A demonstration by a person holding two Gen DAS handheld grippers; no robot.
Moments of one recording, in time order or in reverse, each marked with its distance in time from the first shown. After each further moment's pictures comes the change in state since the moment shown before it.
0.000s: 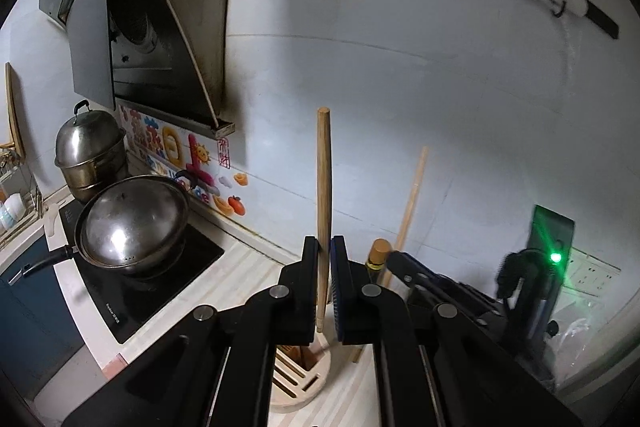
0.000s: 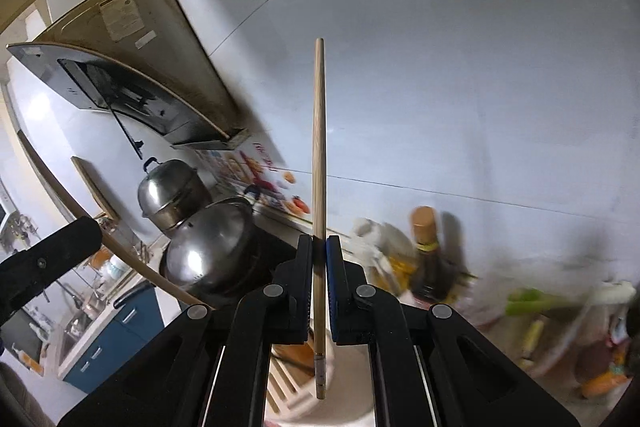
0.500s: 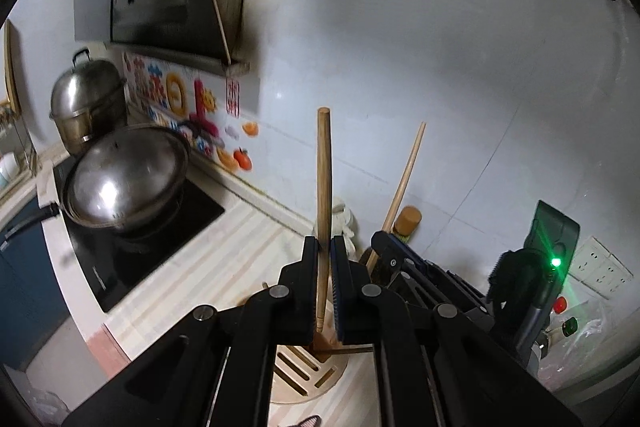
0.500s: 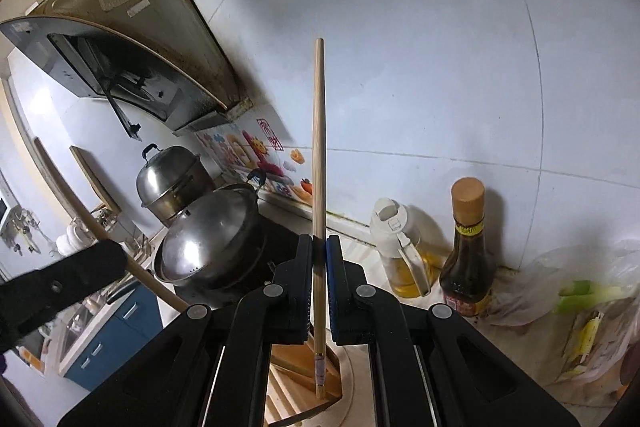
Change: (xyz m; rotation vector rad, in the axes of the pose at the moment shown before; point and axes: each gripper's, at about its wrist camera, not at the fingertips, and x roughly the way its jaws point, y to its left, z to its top) left arm 0.056 0.027 -0.025 -0.080 0.139 0.001; right arm 0.061 -0.006 -0.033 0.005 0.029 0.018
